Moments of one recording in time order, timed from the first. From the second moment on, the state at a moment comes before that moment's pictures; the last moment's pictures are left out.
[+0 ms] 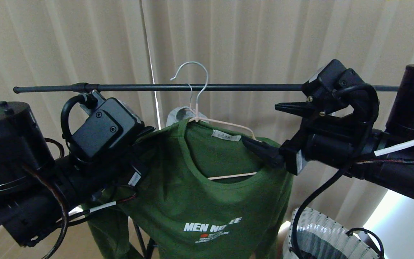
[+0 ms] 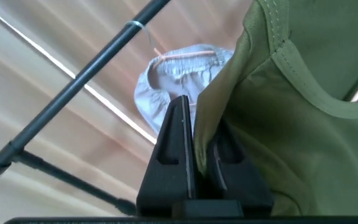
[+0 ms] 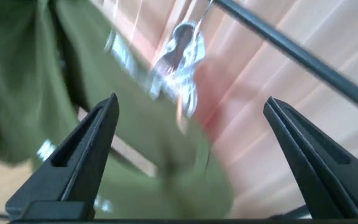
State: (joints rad) left arm -0.63 1.43 -0.62 -0.75 0.16 0.63; right arm 0.72 1.51 -0.89 -0.48 -0.09 -0.30
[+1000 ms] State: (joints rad) left arm -0.70 1.43 -0.60 -0.82 0.16 0.63; right arm 0.69 1.61 -0.95 -0.48 -0.11 -0.30
